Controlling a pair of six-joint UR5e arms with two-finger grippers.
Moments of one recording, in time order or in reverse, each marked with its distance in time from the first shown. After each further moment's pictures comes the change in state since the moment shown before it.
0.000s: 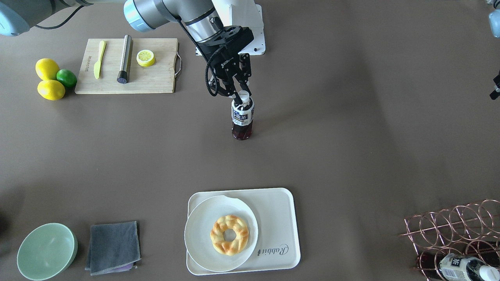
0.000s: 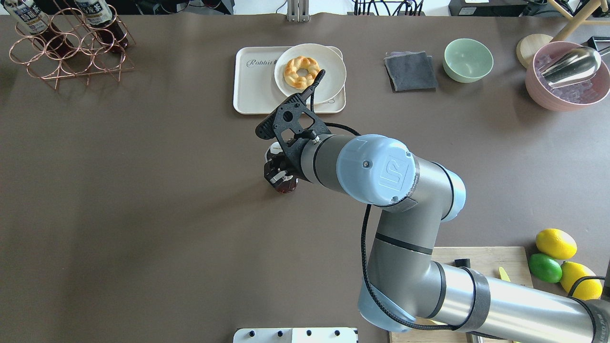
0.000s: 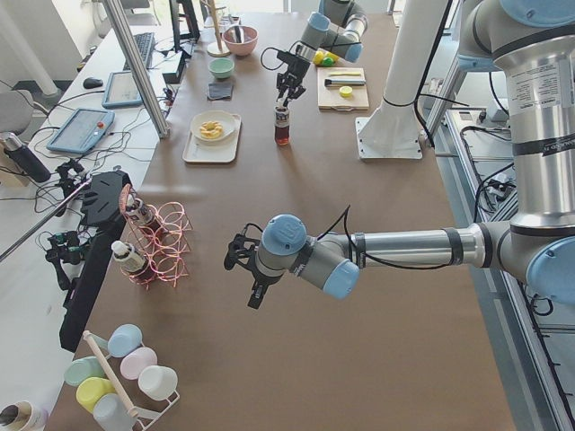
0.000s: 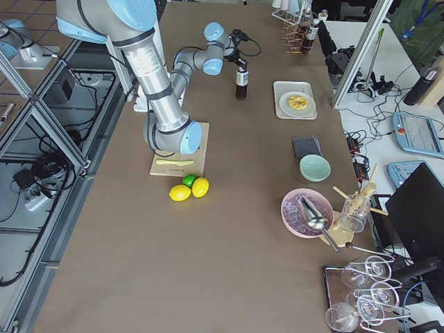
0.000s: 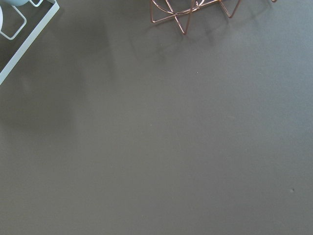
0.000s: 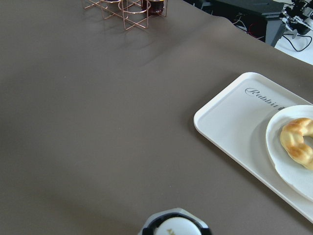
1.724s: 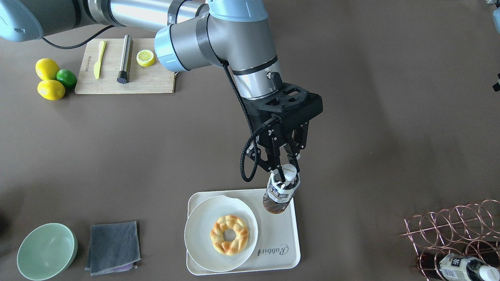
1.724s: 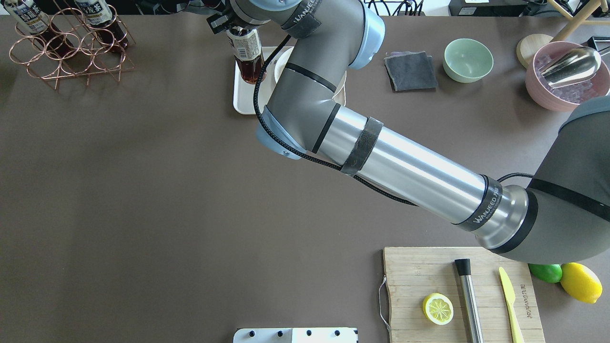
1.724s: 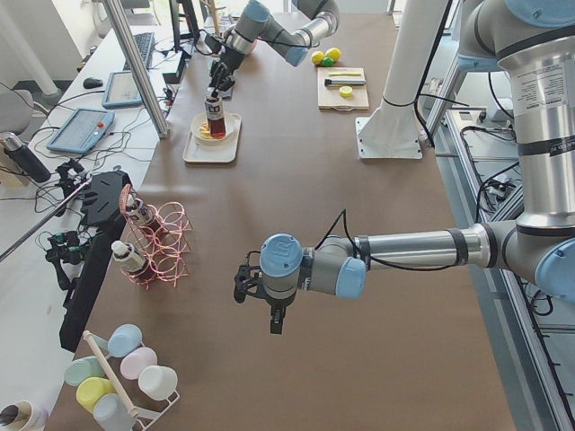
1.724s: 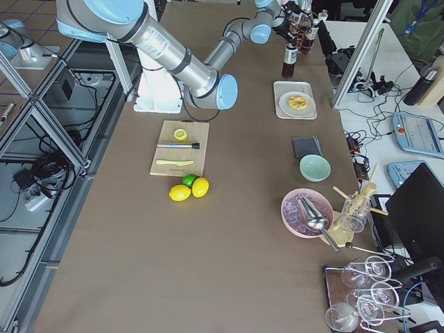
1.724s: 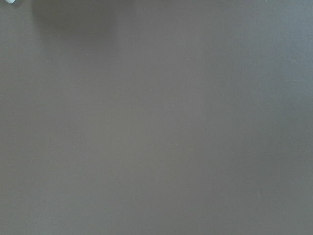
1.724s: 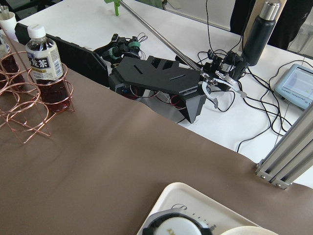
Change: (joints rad) left arm -0.038 0.019 -0.002 0.323 -0.014 0.082; right arm 0.276 0.491 -0.588 0.034 0.090 0.108
